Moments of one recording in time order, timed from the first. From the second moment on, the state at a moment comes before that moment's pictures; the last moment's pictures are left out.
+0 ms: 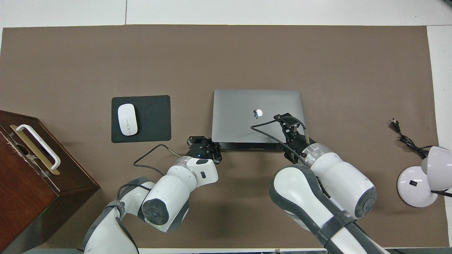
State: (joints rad) left arm -0.77 0.27 0.03 -2.49 -0.16 3.49 0.13; right arm 0.18 0.03 0.39 -2.40 1.39 3.16 0.42
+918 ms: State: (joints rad) left arm -0.77 0.27 0.03 -2.49 -0.16 3.49 0.14; right arm 0.17 0.15 0.30 -2.11 1.32 3.08 0.35
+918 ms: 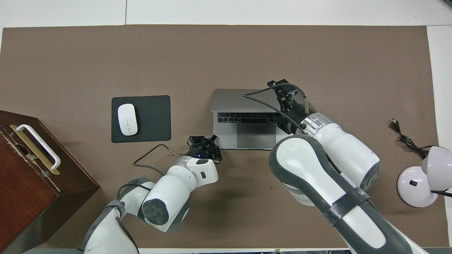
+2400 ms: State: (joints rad) left arm -0.77 0.27 0.03 -2.49 -0.16 3.49 0.14; right arm 0.18 0.31 0.18 -1.86 1.15 2.94 0.39
